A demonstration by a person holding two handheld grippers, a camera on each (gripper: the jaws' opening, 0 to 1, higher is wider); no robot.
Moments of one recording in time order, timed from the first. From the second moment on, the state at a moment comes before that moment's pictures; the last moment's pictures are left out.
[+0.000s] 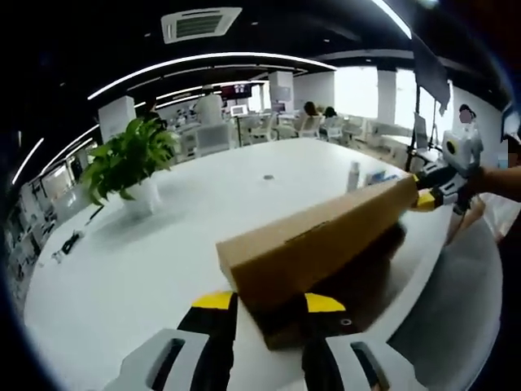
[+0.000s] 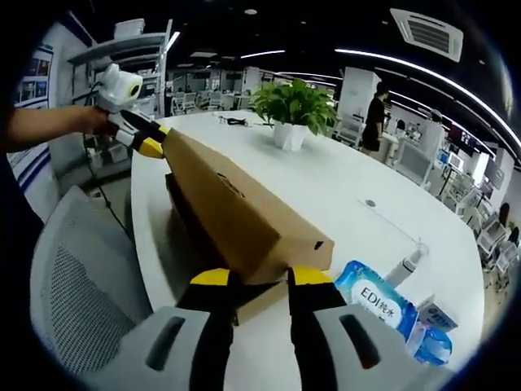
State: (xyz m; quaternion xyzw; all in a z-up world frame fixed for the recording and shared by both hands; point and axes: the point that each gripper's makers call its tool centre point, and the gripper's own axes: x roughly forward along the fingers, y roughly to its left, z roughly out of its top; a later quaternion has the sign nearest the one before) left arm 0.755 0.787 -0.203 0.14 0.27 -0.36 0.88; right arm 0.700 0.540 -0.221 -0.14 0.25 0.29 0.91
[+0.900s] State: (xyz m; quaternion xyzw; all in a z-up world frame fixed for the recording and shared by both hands) left arm 0.747 0.798 -0.248 0.12 0.32 -0.37 0.86; right arm 0.687 0.551 -0.257 -0.10 0.30 0.31 0.90
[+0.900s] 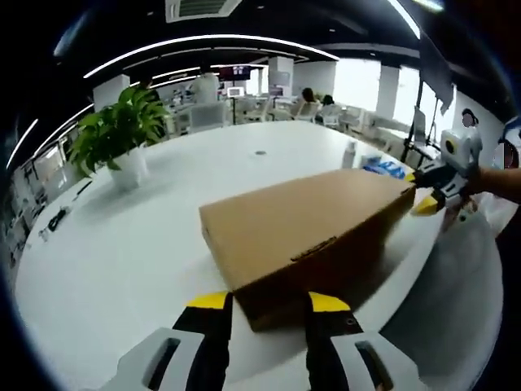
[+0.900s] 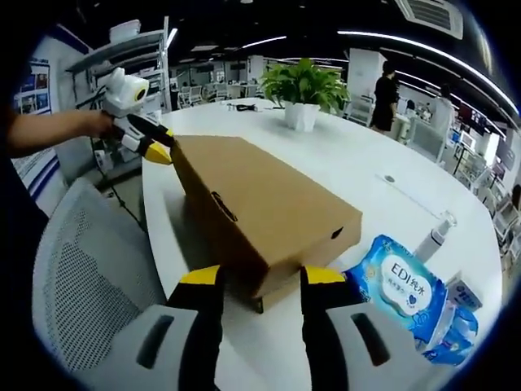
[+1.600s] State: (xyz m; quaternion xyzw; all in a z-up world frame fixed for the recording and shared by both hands) left arm 0.752 0.798 -0.276 0.12 0.35 -0.37 0.86; right arm 0.689 0.551 -0.284 -0.11 0.32 0.31 0.89
